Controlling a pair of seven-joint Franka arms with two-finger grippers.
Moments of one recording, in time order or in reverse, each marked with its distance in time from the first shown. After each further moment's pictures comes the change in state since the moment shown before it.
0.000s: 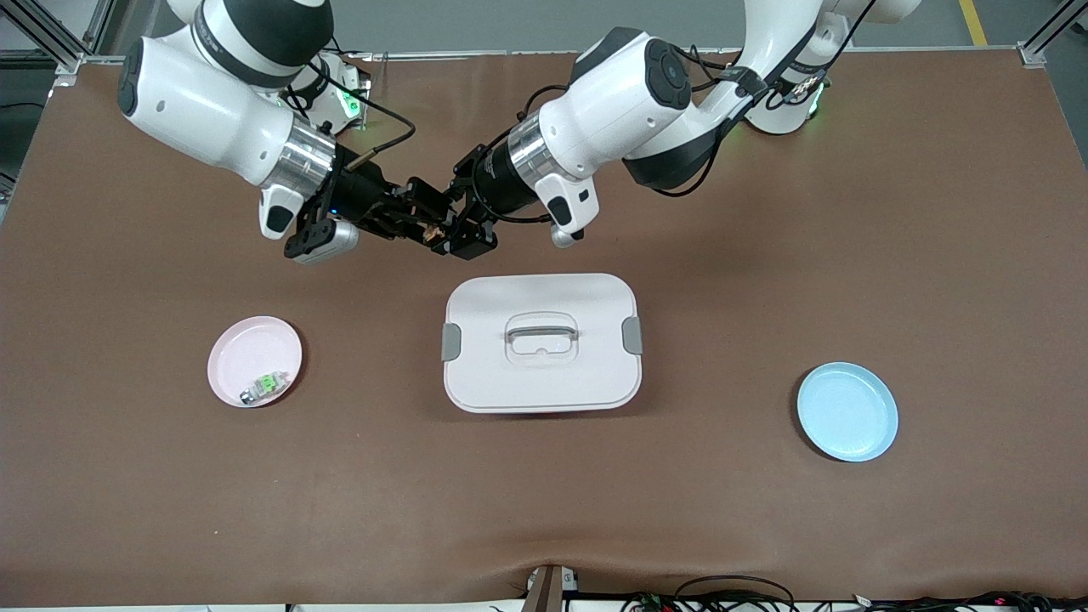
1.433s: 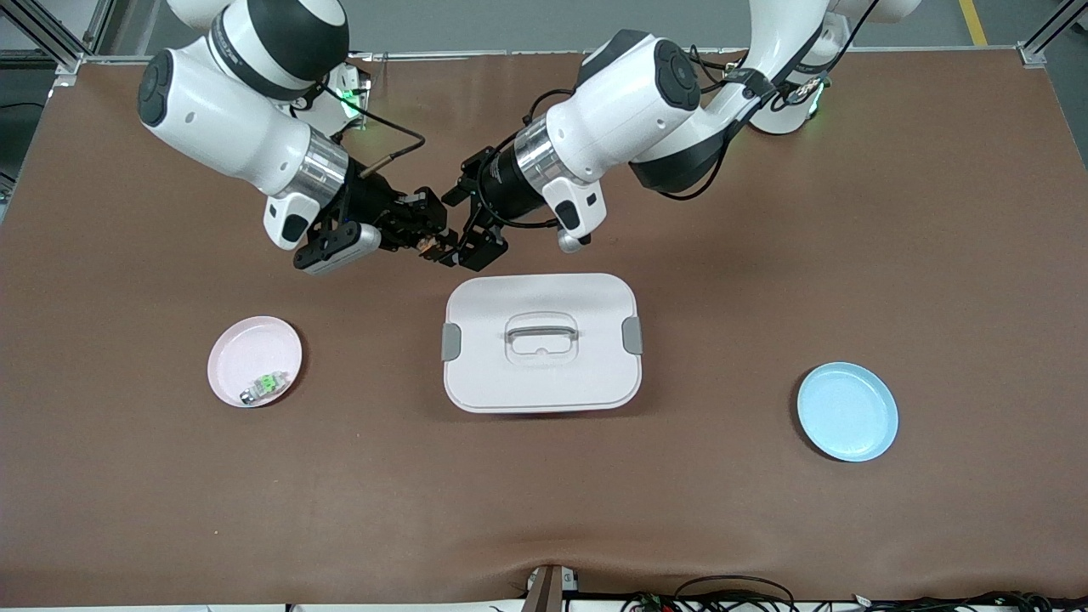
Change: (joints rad) left arm 0.014 0.000 0.001 0.011 0.051 0.003 0.000; right arm 0.003 0.039 -0.010 0.001 -0.231 -0.032 -0.153
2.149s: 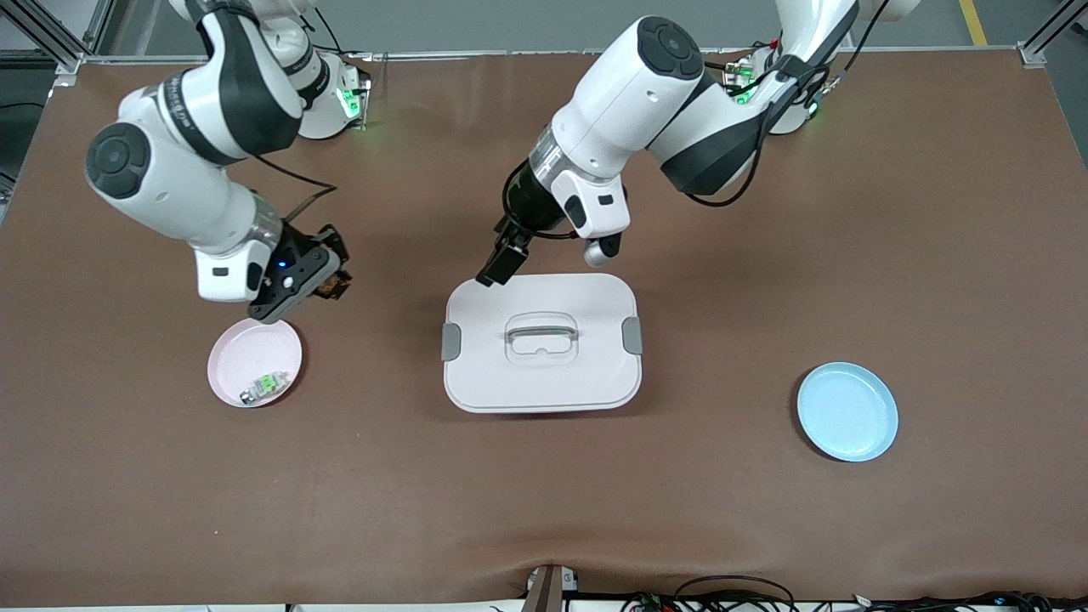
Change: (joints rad) left arm 0.060 -0.041 0.000 0.002 0.309 -0.215 0.172; right arm -0.196 0.058 -0.019 0.003 -0.378 -0.187 -0.713
